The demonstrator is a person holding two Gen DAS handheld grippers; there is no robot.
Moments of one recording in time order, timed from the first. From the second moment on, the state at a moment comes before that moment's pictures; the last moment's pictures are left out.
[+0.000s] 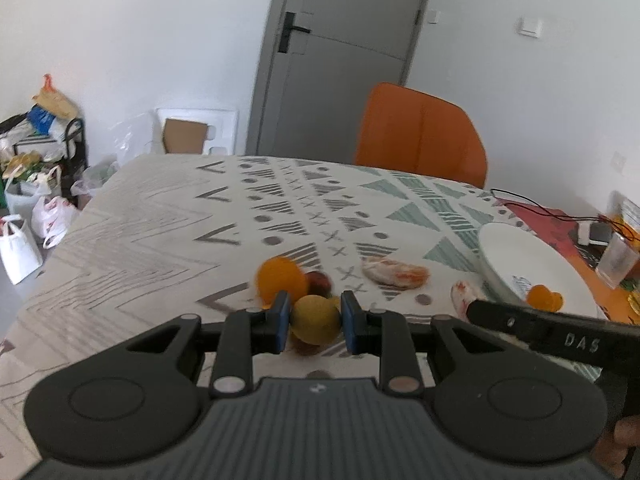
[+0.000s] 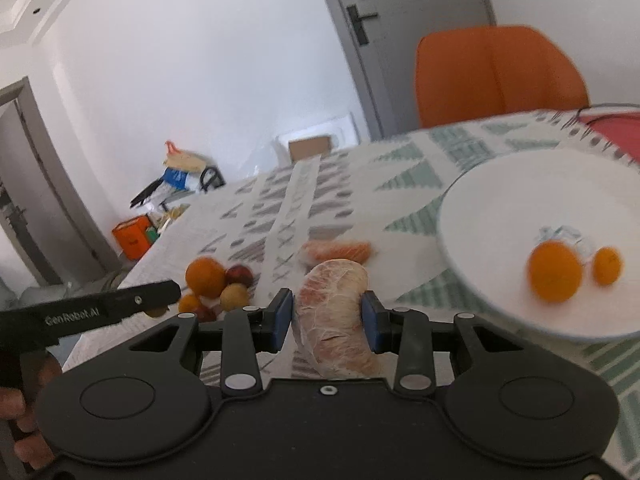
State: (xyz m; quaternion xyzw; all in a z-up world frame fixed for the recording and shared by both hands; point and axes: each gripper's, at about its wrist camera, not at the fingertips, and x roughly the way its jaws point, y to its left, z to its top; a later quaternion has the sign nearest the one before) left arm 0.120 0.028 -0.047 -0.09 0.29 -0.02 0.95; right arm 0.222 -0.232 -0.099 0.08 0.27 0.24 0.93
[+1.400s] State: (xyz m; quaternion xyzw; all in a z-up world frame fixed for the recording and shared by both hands) left arm 0.172 -0.111 -0.029 -0.01 0.28 -0.13 0.95; right arm 0.223 -0.378 -0.090 0.15 0.21 0.13 0.96
